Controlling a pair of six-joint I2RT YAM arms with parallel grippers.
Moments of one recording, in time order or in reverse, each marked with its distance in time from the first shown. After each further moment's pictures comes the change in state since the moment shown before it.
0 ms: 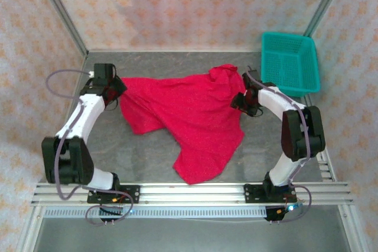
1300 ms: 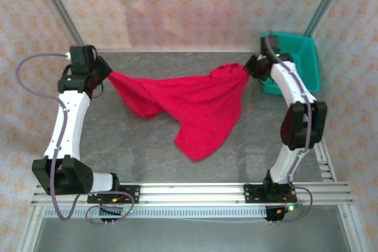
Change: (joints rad) left arm 0.079 -0.061 0.322 -0.189 0.004 0.022; right arm -0.147 0.084 0.547 -0.117 -0.040 0.019
